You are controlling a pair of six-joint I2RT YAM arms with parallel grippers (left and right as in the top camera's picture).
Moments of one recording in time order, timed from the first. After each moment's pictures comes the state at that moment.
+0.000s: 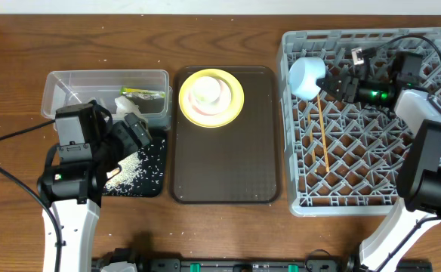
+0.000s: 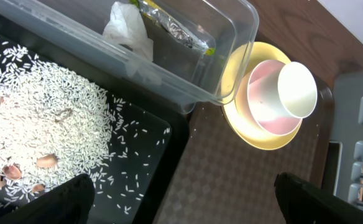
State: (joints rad) left arm 0.11 1.04 0.93 -0.78 0.19 -0.48; right arm -0.25 2.06 1.33 -0.30 -1.17 -0.07
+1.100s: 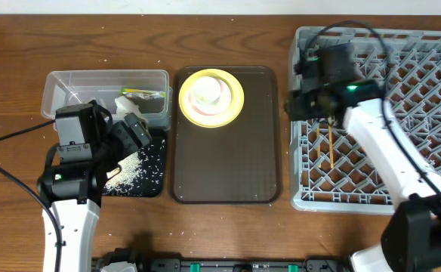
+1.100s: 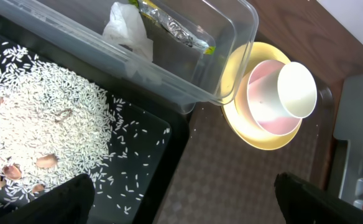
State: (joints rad) left arm 0.11 1.04 0.93 -0.78 0.19 -0.48; right arm 0.29 1.69 1.33 -0.77 -0.11 0.12
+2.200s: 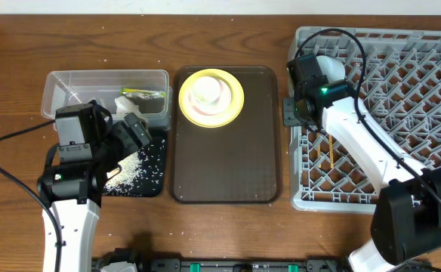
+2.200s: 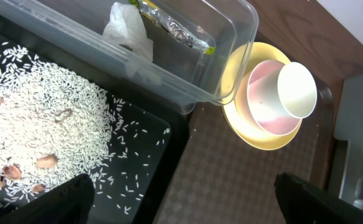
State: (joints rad) left arm 0.11 1.04 0.93 -0.78 0.19 -0.48; right arm 0.35 1.76 1.33 -0.81 0.13 0.31
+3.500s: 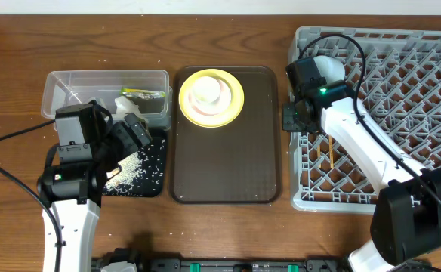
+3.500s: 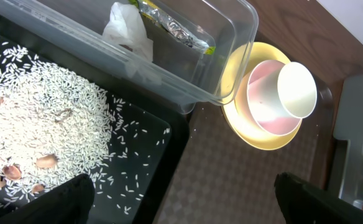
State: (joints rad) left arm 0.11 1.04 0.93 -0.78 0.19 -0.48; right arm 0.36 1.76 1.33 -0.88 0.10 0.38
